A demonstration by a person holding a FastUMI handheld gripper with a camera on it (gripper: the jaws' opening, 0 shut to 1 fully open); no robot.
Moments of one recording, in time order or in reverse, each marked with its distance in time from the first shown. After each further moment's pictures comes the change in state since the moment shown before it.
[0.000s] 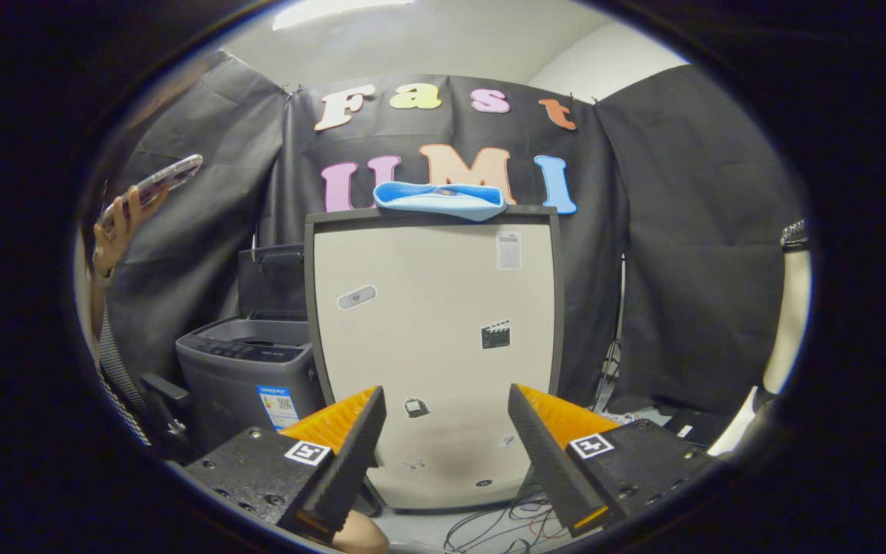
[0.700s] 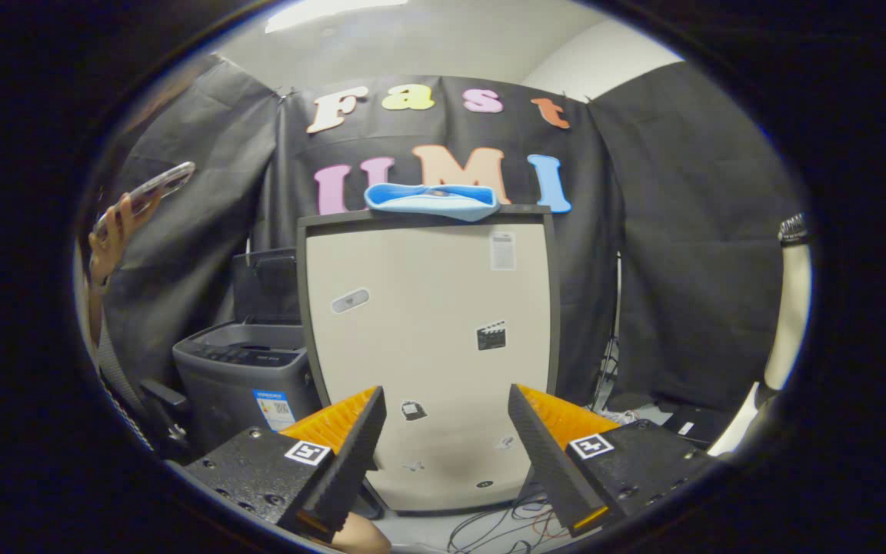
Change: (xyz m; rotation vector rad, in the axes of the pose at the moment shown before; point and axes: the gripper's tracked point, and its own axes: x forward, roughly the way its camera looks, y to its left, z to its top) arm 0.013 -0.013 0.003 0.060 -0.005 -0.049
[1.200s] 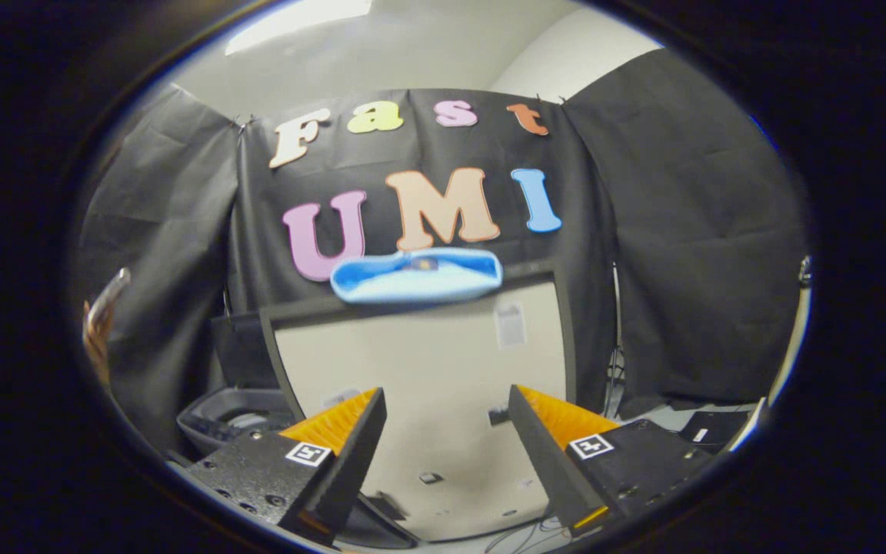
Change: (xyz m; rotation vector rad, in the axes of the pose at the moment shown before) arm 0.076 0.026 0.142 0.103 -0.064 -0.024
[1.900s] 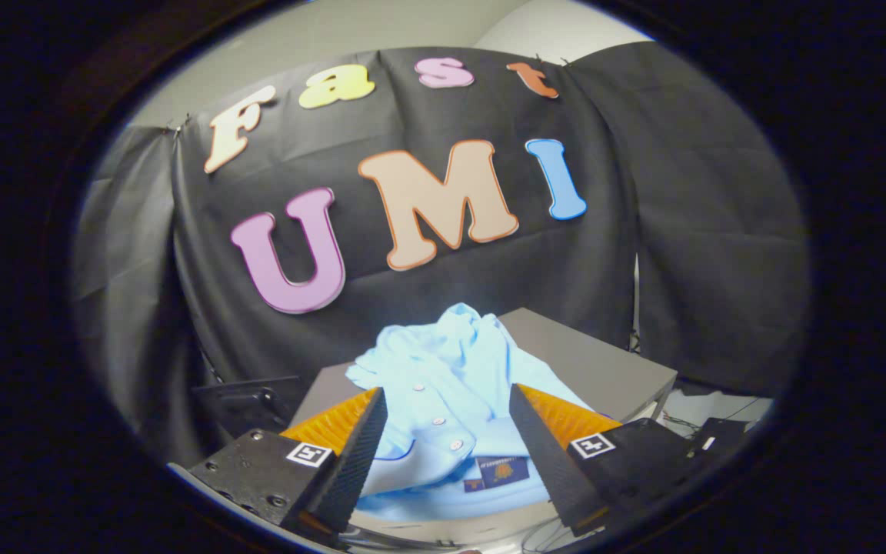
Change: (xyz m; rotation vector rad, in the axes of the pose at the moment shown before) arm 0.178 0.041 0.072 0.026 0.259 -0.086
